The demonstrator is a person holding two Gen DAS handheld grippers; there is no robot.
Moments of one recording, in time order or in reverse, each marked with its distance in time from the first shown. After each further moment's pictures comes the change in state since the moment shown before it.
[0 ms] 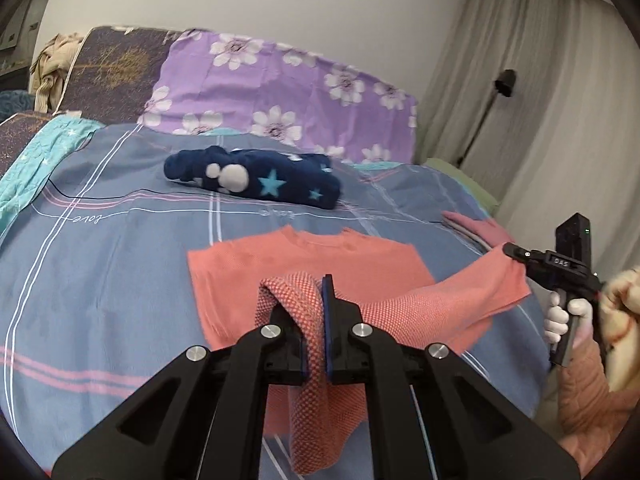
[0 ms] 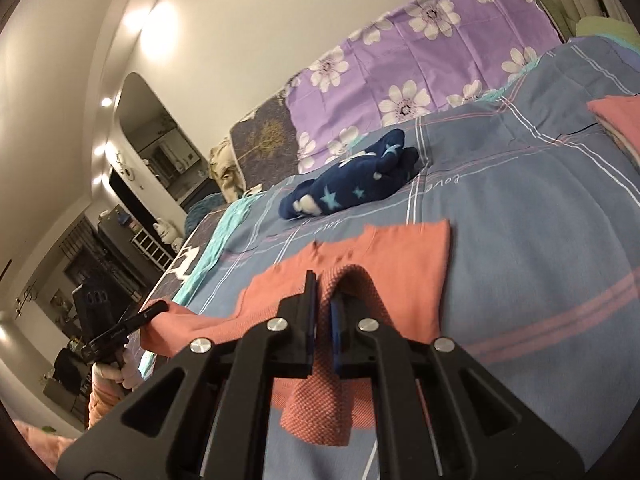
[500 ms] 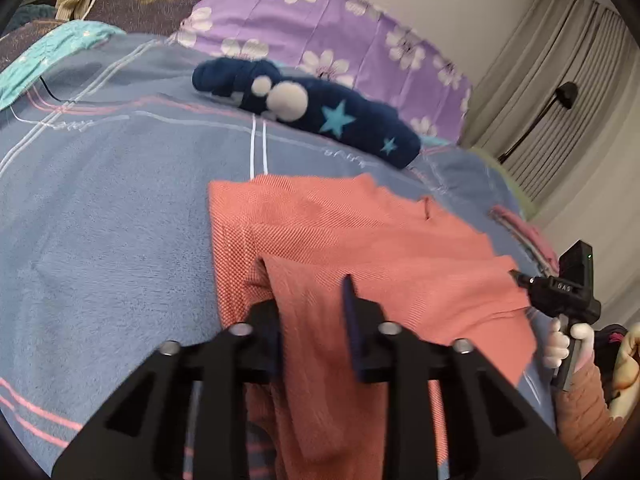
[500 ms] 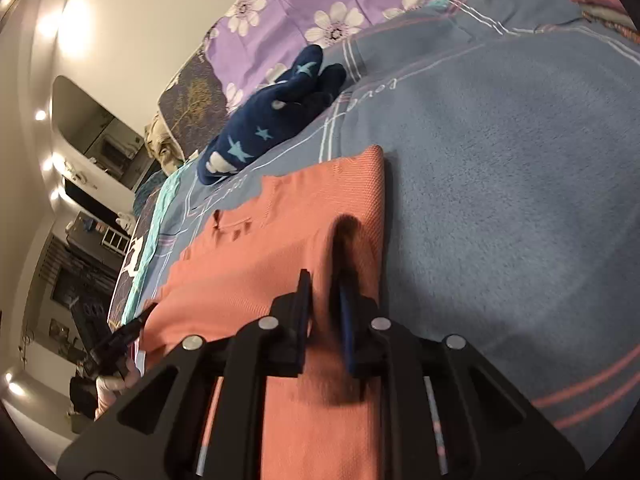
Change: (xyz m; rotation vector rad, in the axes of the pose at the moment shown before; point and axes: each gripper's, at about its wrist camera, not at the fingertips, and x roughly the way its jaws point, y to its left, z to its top) left arm 0.095 0.074 -0.033 -0.174 0.117 0.025; right arm 0.092 -0.080 -0.024 0.148 0.203 -0.108
